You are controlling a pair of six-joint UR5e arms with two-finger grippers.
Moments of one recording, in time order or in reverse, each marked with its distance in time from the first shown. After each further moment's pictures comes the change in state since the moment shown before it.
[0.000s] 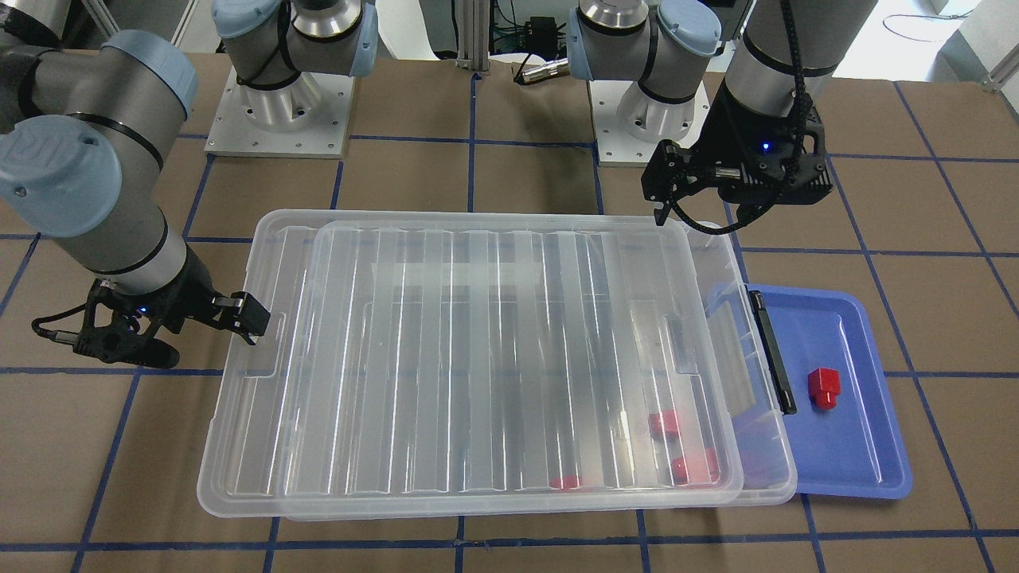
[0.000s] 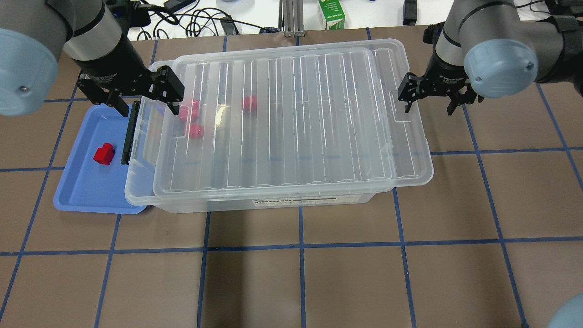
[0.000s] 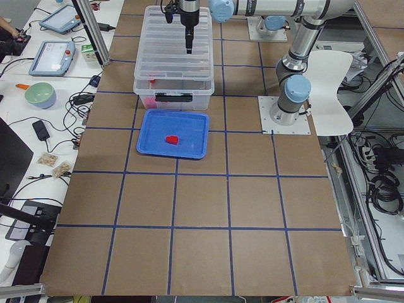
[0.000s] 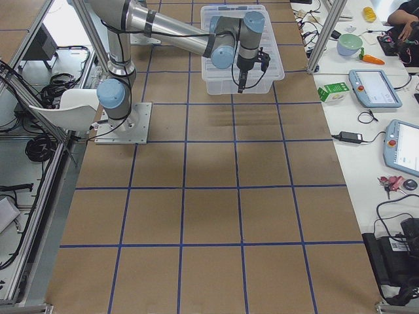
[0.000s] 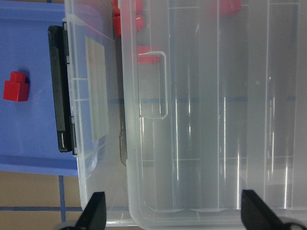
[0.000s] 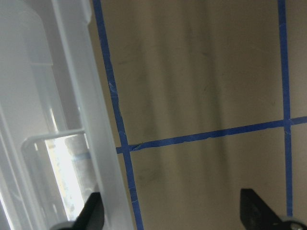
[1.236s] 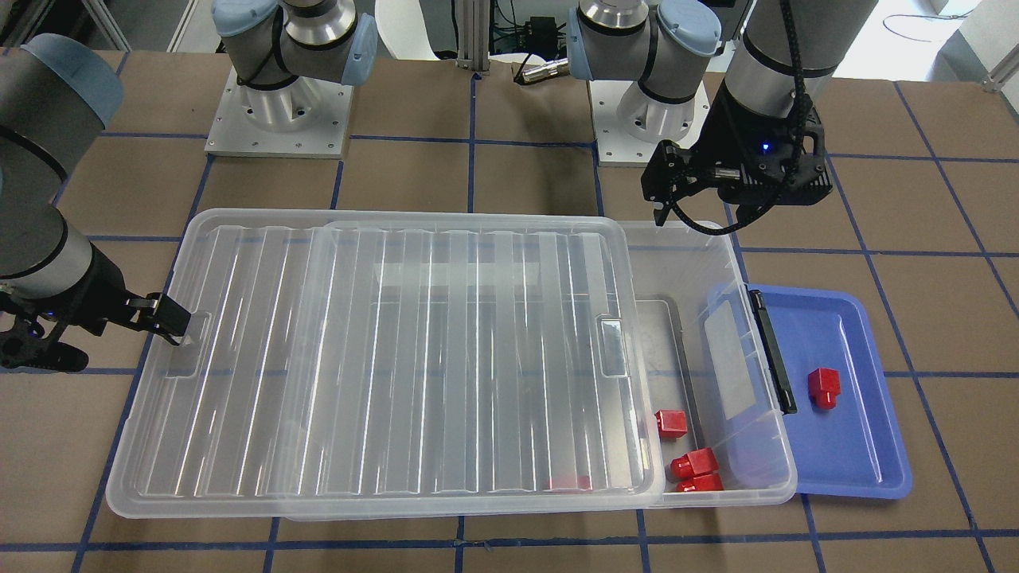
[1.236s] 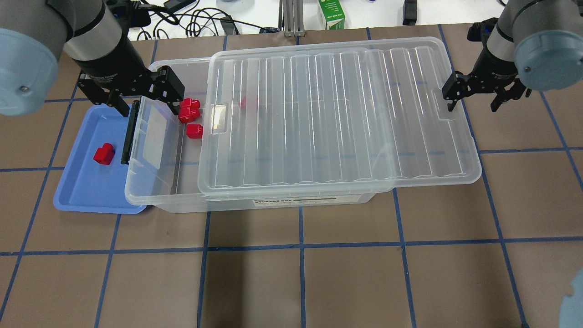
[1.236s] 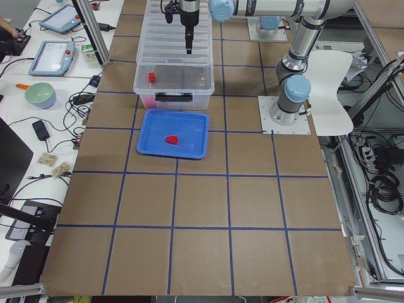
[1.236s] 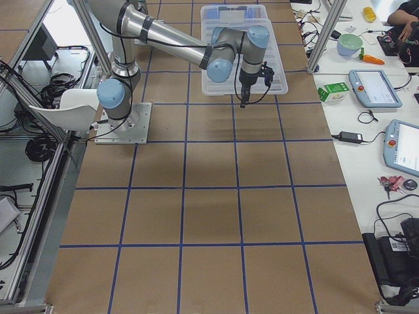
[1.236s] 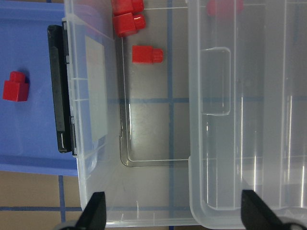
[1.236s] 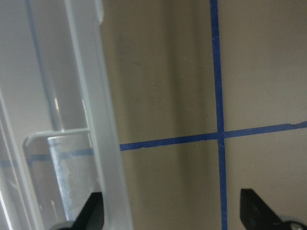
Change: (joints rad) left arm 0.000 -0.001 0.000 0.000 -0.001 0.000; right arm -0.154 0.001 -0.001 0.003 -0.030 -0.203
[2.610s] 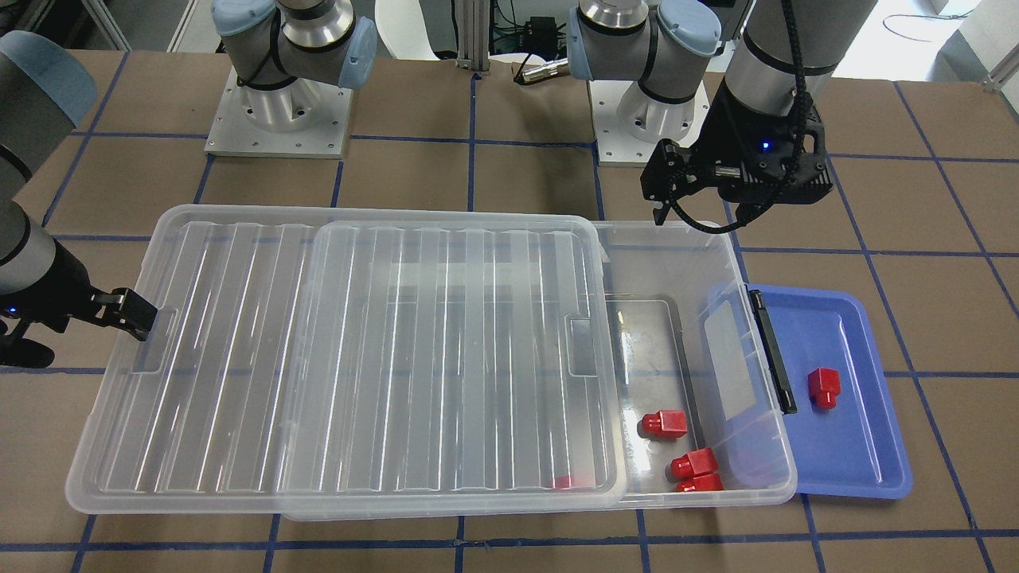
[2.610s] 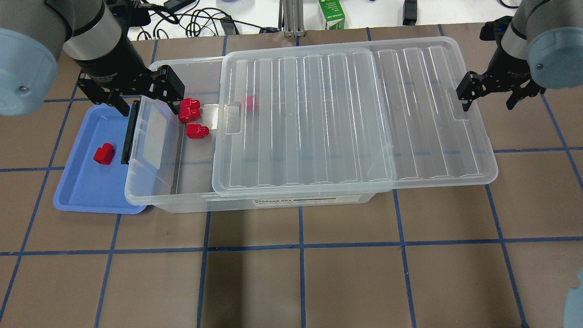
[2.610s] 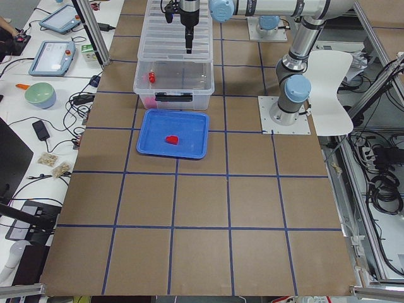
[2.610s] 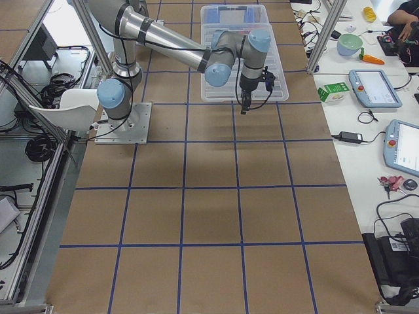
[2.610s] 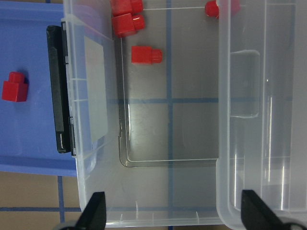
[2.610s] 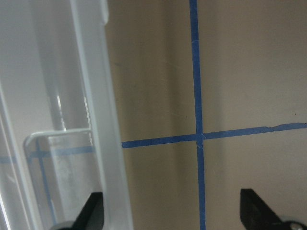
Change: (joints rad) left arm 0.000 0.001 0.001 0.001 -0.004 0.000; right arm -0.031 -0.002 -0.006 -0.001 -0.045 -0.064
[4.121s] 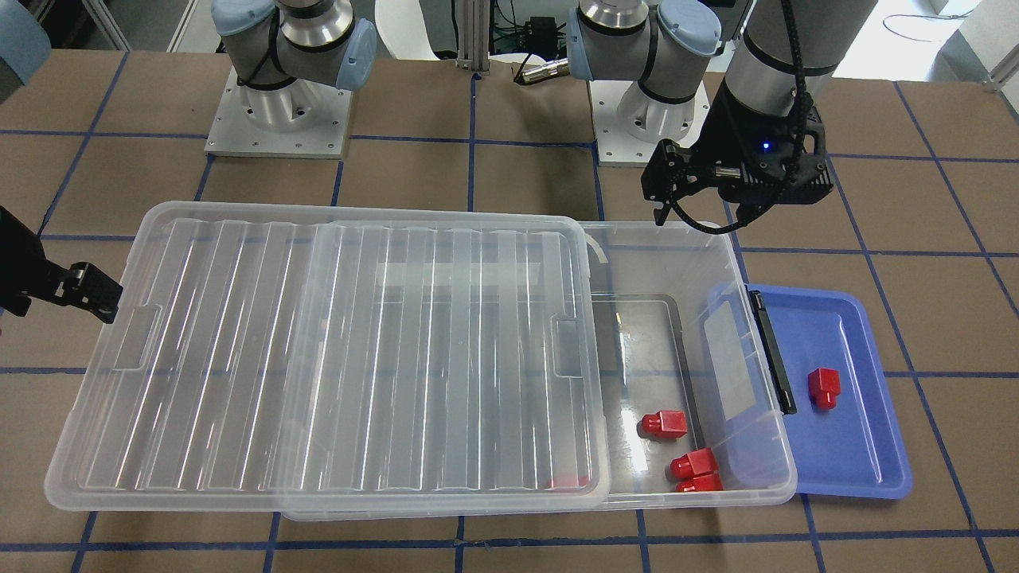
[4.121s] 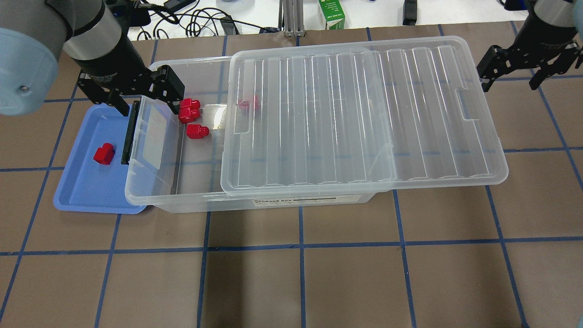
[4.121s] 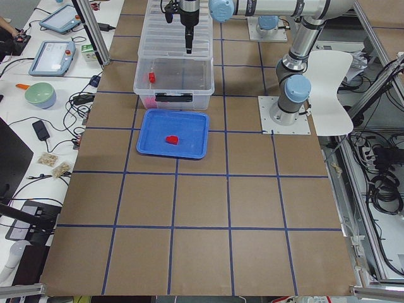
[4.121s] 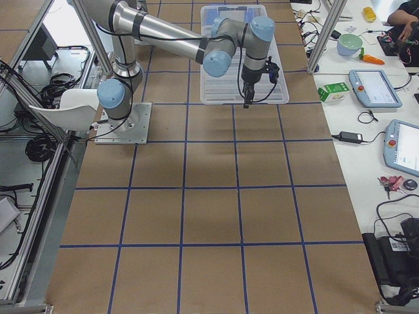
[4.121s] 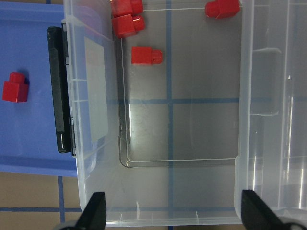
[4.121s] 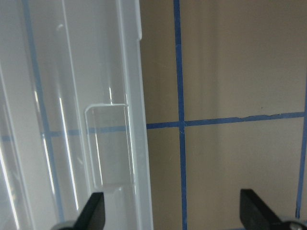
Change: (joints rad) left arm 0.000 0.000 0.000 0.000 0.003 0.000; right arm -0.019 -0.075 -0.148 0.217 0.030 -0.032
